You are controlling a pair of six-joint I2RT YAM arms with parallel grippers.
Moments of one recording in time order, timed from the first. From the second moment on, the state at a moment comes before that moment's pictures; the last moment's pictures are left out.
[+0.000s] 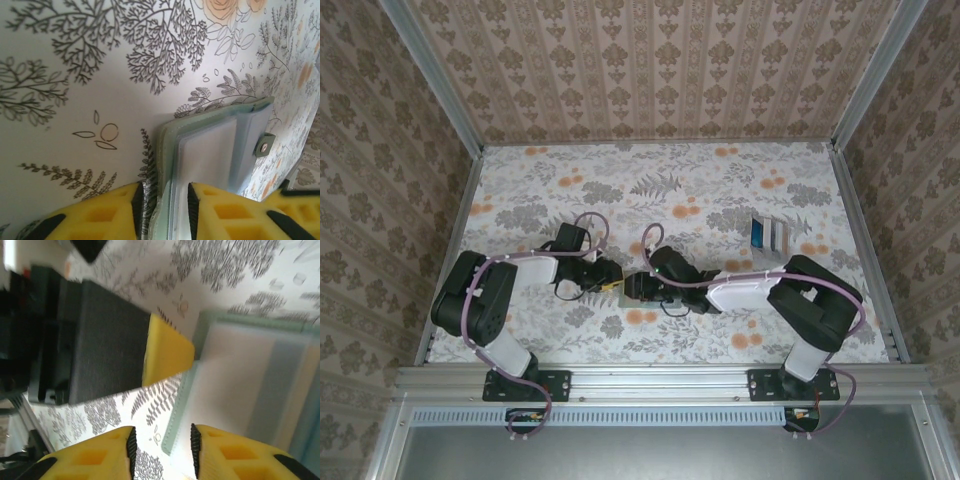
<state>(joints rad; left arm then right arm) -0.42 1.63 0.66 -0.13 0.67 -0.64 0.86 1.69 0.76 0.27 -0.18 0.88</state>
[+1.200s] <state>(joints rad) -0.43 1.61 0.75 -0.30 0.54 -0.57 0.15 1.49 0.95 -0.54 0.46 0.30</state>
